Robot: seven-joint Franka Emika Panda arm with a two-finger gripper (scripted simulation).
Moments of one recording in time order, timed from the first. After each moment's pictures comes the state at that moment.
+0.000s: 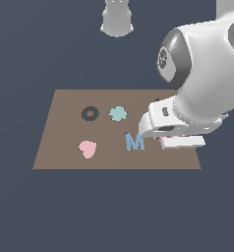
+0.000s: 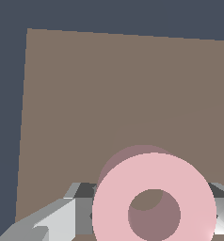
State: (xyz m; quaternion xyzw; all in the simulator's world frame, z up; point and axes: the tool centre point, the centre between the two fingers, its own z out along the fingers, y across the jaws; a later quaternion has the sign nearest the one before) arm 0.049 0.161 0.031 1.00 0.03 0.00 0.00
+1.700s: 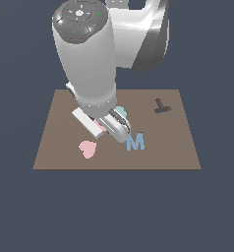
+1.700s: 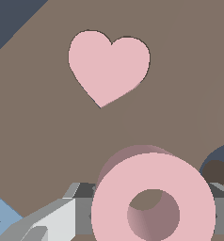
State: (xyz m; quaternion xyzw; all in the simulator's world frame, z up) arm 0.011 -0.045 0.038 0.92 -0.39 0.00 0.00
